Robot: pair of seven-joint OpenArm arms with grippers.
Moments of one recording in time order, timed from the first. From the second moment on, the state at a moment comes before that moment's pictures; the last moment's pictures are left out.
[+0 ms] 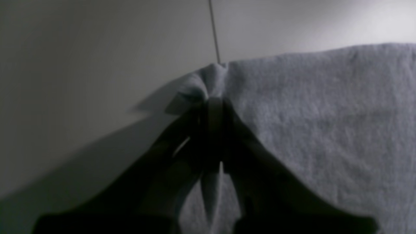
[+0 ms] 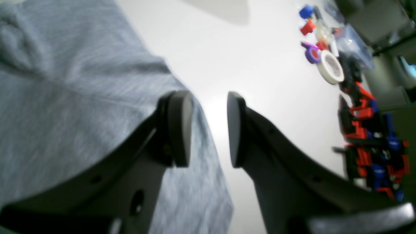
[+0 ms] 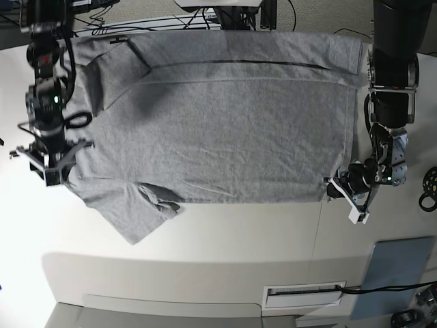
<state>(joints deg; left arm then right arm) -30.3 -22.0 5.4 37.3 -29.1 -28.9 35.1 -6.9 31.7 4.1 101.4 1.7 -2.0 -35.4</state>
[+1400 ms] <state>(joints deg) -30.4 -22.0 5.3 37.6 -29.9 -29.1 38.3 42.2 21.8 -11.5 23.6 6.2 16.0 -27.1</state>
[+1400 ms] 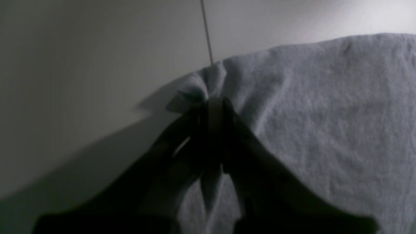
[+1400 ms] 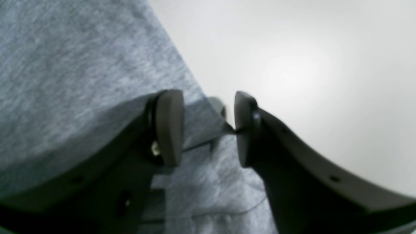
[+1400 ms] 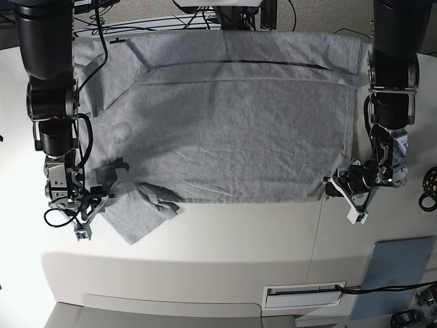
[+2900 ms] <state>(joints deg) -6.1 -24.7 -13.2 72.0 -43.3 -31.9 54.6 0.2 33.8 1.1 95.6 6.1 1.6 -49.1</state>
